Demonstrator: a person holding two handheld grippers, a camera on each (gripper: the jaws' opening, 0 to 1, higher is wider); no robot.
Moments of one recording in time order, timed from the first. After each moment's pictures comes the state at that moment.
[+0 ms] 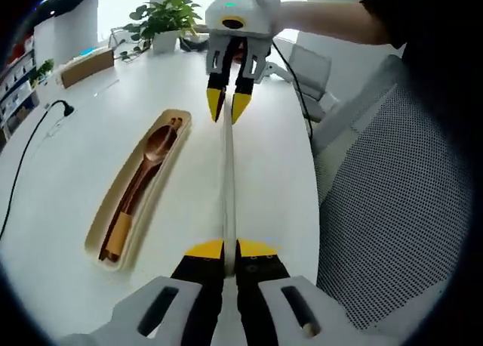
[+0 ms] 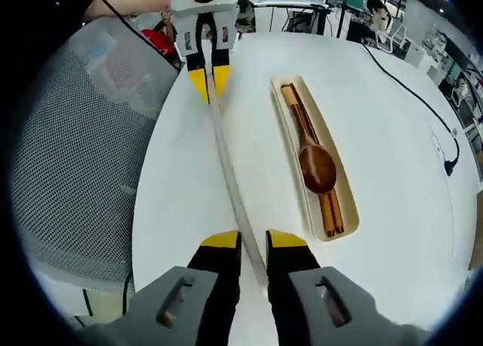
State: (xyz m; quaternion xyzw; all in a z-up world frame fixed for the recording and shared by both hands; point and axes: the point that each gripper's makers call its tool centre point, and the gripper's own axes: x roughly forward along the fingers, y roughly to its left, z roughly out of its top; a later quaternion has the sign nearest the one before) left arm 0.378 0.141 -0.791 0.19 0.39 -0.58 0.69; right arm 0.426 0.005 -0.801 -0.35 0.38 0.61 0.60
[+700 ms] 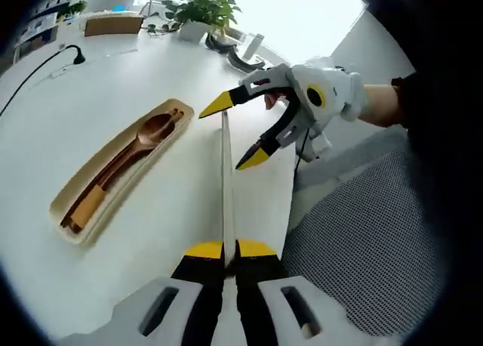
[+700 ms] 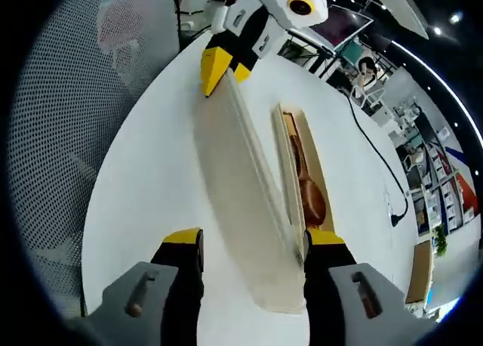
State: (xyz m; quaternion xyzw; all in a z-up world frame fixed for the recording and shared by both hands) left arm 0.364 0.126 -0.780 0.02 0.48 -0.56 0.68; right arm 0.417 0.035 -0.805 -0.49 0.17 0.54 0.66
